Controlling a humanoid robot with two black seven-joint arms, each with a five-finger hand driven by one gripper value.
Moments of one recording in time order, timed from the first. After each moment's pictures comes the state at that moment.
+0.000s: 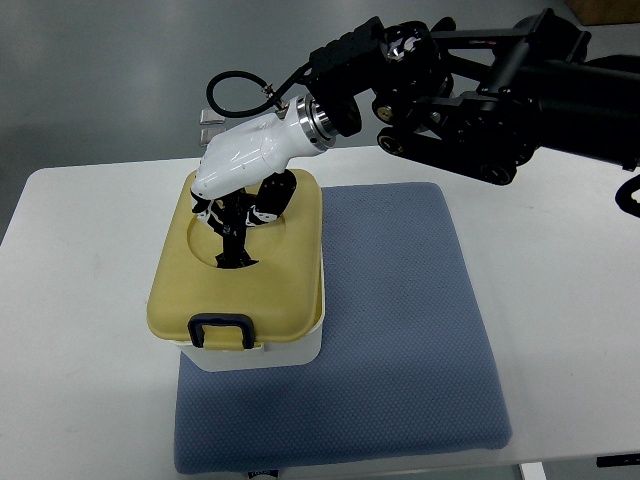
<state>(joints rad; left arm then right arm) 0.03 0.00 -0.02 -0.15 0.02 -0.09 0.05 1.60 -0.10 -0.04 0.95 -1.59 0.30 0.61</state>
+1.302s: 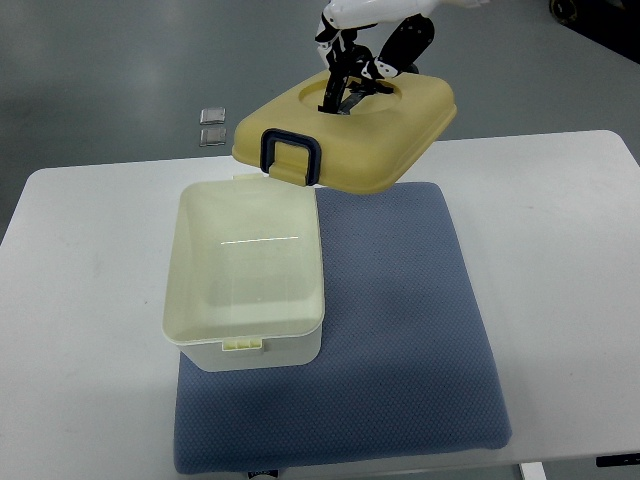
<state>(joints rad) 0.03 0.00 -0.02 -0.15 0.02 -0.09 0.05 1.68 -0.51 0.01 0.97 -1.58 0.29 0.61</state>
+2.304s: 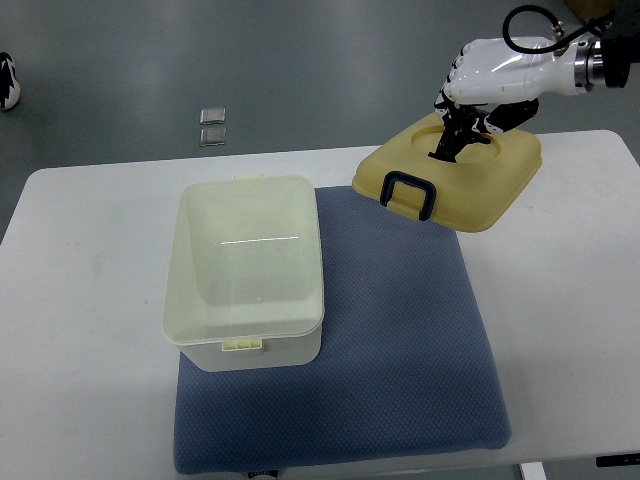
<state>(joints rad) 0.03 0.00 -0.02 -0.15 0.02 -0.09 0.05 1.56 -0.67 -0.36 1.01 -1.63 -0.17 0.61</state>
